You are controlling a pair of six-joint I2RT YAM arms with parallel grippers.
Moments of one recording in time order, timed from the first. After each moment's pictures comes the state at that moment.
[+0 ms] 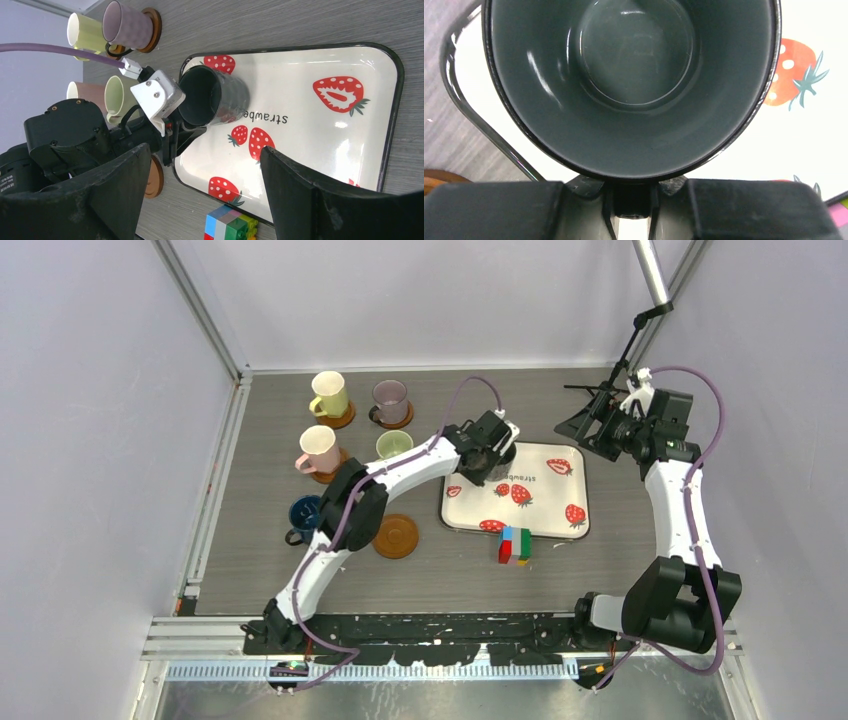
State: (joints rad) left arm -0.87 2.34 2.03 -0.67 -0.09 -0.08; right arm -0.28 1.28 1.11 -0.49 -0.66 0.34
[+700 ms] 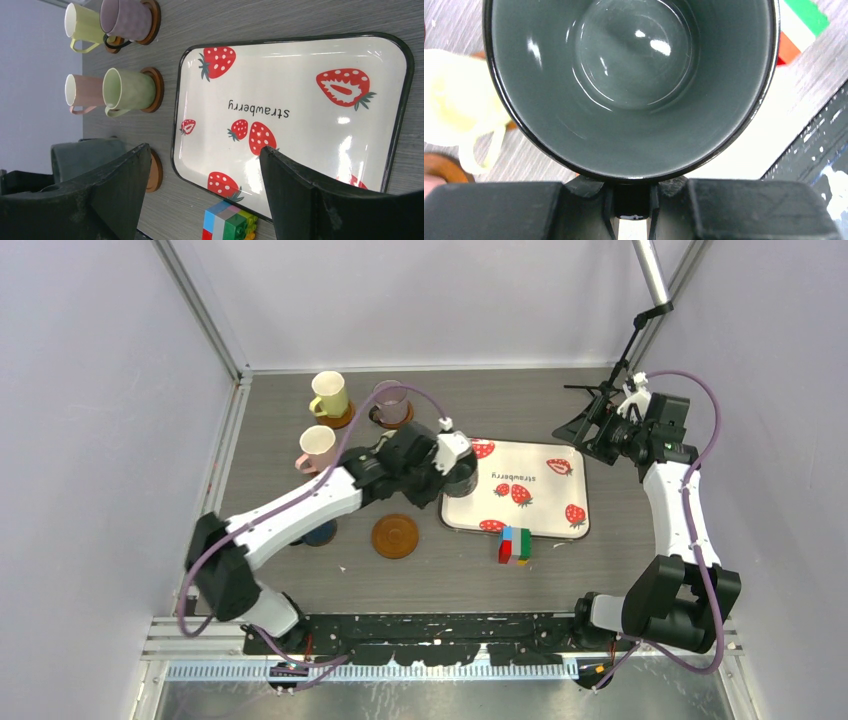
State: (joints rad) left arm -0.85 1.57 1.35 -0.62 0.05 0.06; right arm -0.28 1.28 1.08 -0.49 -0.68 0.33
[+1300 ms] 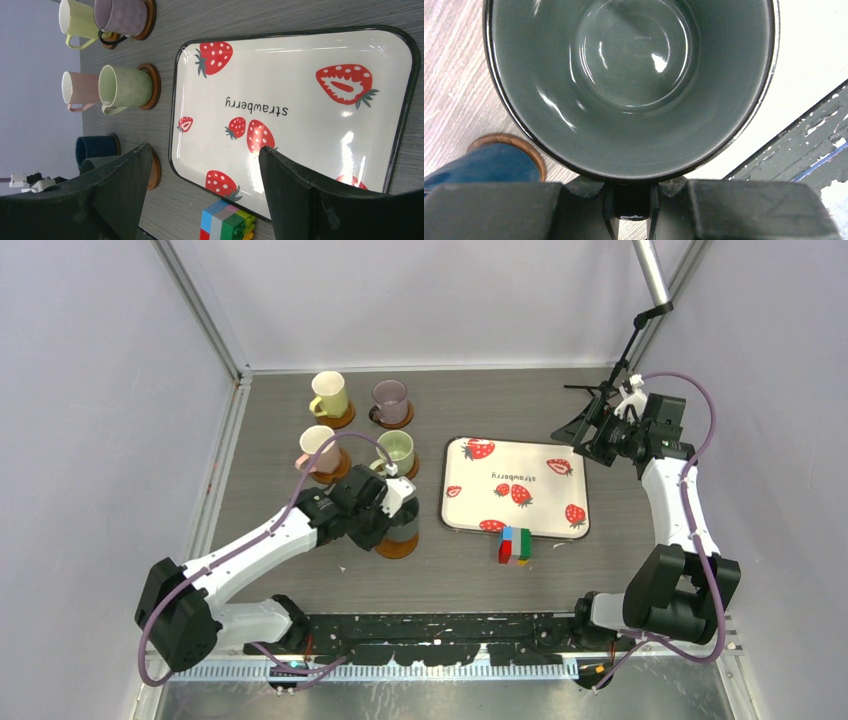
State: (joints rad) left arm -0.73 1.20 0.87 -0.71 0.06 0.08; right arm -0.28 1.33 1.08 -0.48 -0.69 0.32
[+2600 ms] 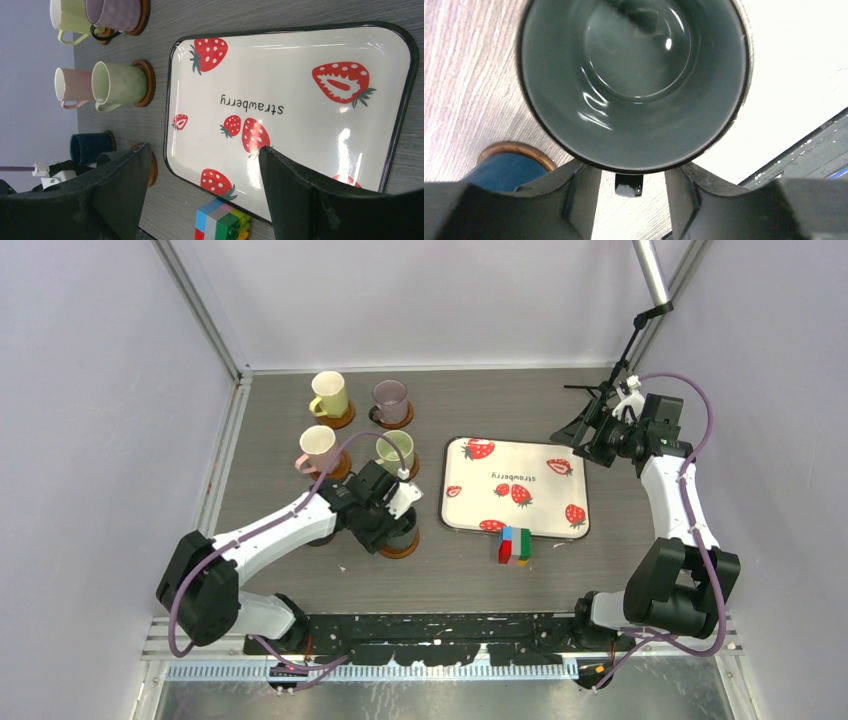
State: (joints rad) left arm -0.72 1.35 0.89 -0.72 0.04 0.19; right arm -0.28 1.35 1.08 -0.48 -0.69 0.30
